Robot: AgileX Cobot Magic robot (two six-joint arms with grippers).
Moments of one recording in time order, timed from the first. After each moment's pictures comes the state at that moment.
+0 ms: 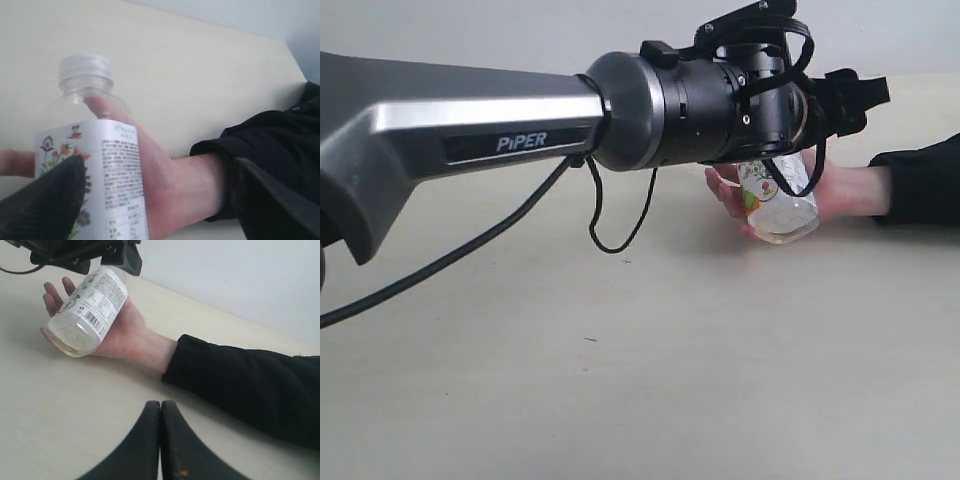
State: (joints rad) left arm -0.87 2.26 -1.84 0.90 0.43 -1.66; right arm 0.17 0.19 -0.15 -0.12 0.43 -0.21
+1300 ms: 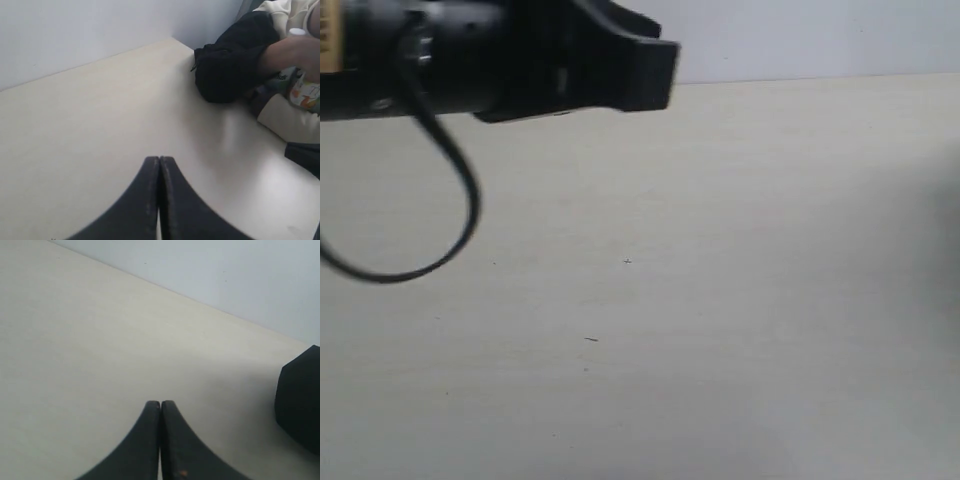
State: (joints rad) left arm -0.89 1.18 -0.96 0.49 0.26 -0.74; right arm 0.17 0.19 -0.15 -0.11 0.43 -0.21
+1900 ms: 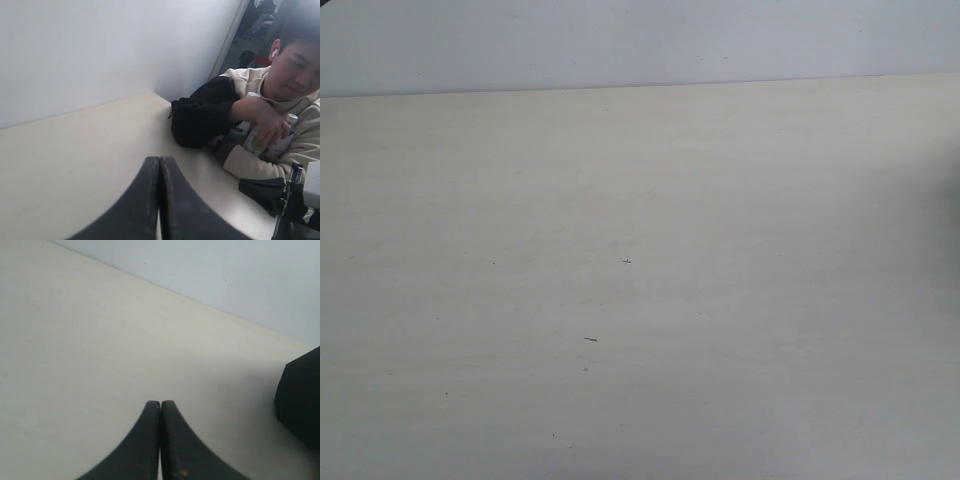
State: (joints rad) left arm -0.89 0.87 -0.88 0.44 0.27 -0.74; right arm 0.17 0.19 -0.15 -0.11 0.43 -0.21
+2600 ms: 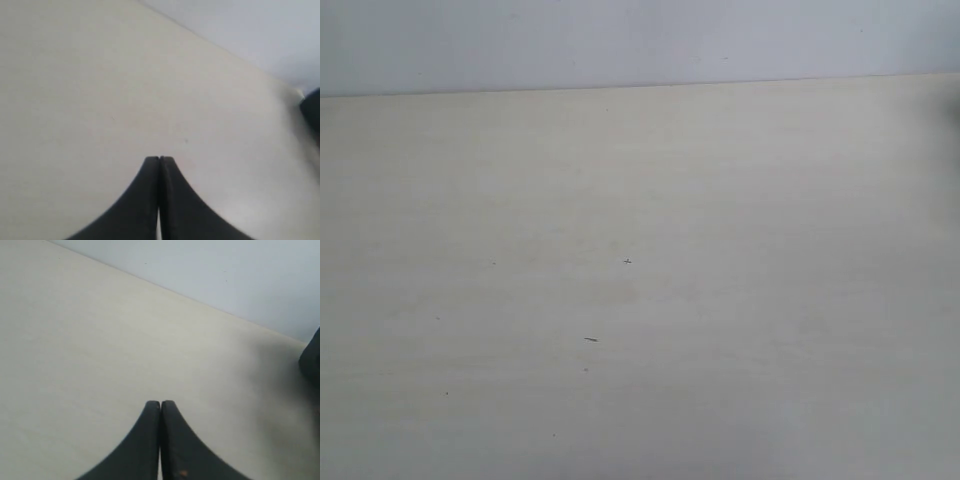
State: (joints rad) left arm -0.36 0.31 -0.28 0.10 0.50 -0.76; right arm 0.17 0.19 -0.15 -0.11 0.43 -0.21
